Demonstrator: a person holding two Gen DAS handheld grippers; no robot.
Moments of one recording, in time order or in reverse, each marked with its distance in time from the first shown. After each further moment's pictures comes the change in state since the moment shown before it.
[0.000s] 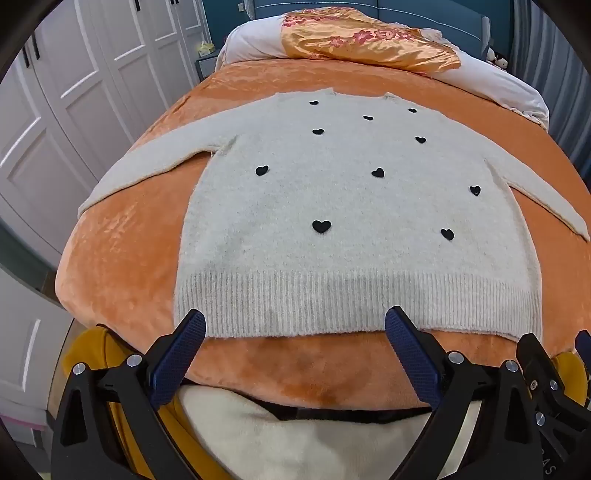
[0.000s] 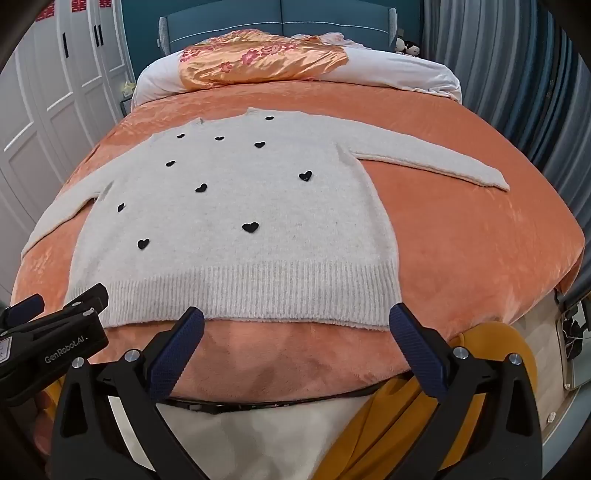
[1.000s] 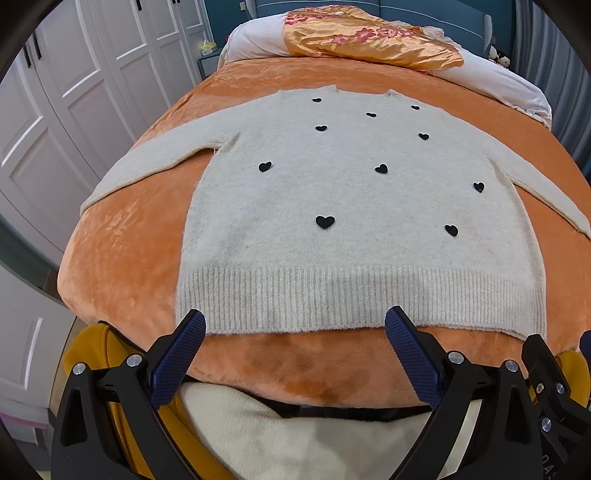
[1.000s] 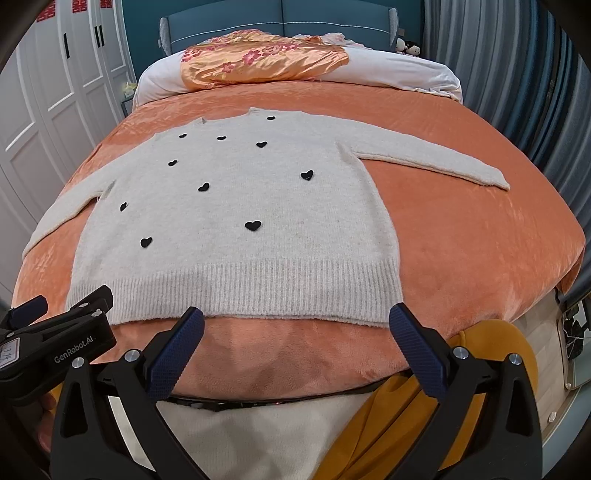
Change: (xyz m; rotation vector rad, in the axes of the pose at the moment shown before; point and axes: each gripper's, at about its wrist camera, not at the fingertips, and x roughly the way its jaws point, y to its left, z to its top) left arm 0.002 0.001 -0.004 0.003 0.002 0.011; right arm -0.002 0.001 -0.002 0.001 0.002 0.004
